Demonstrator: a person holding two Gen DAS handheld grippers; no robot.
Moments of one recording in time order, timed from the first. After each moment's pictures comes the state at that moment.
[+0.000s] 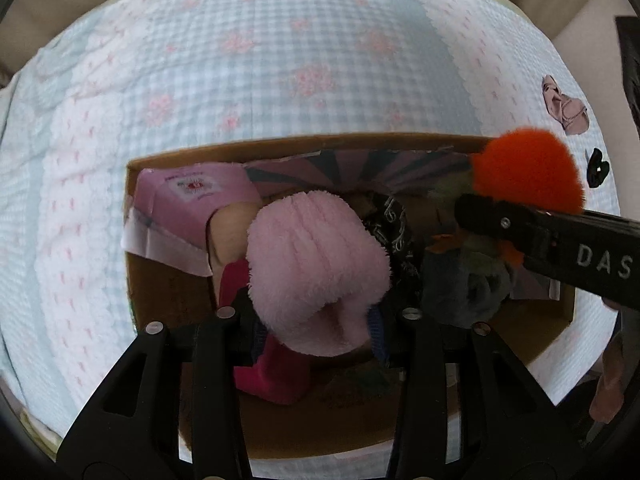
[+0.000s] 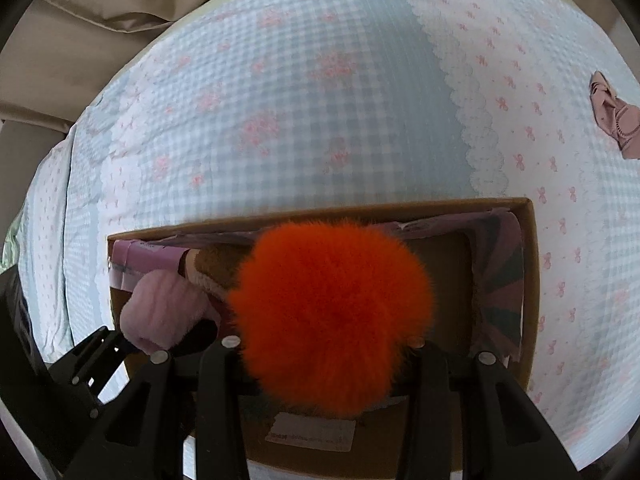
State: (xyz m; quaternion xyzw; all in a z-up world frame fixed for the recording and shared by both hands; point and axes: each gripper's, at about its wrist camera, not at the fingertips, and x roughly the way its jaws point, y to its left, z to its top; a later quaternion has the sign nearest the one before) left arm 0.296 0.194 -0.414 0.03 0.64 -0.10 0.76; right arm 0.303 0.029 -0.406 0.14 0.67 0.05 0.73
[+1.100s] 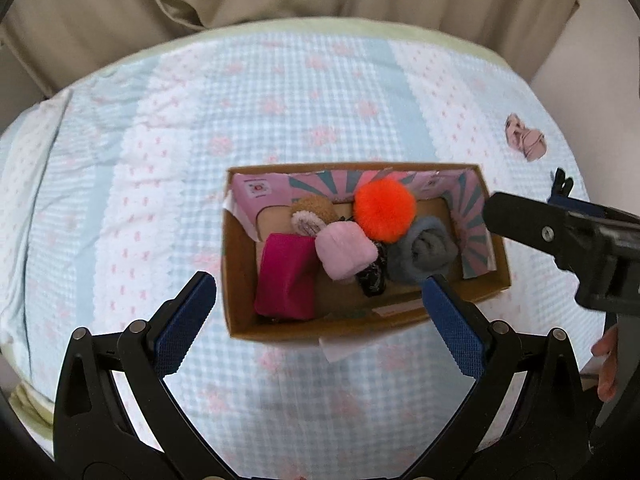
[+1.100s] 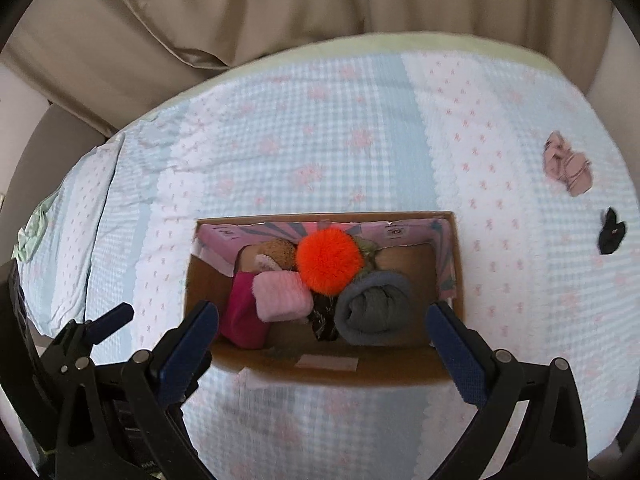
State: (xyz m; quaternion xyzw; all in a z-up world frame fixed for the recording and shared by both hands) left arm 0.213 0.213 -0.293 0.03 0.56 -0.08 0.82; right arm 0.220 0.031 -0.278 0.10 0.58 0.07 0.81
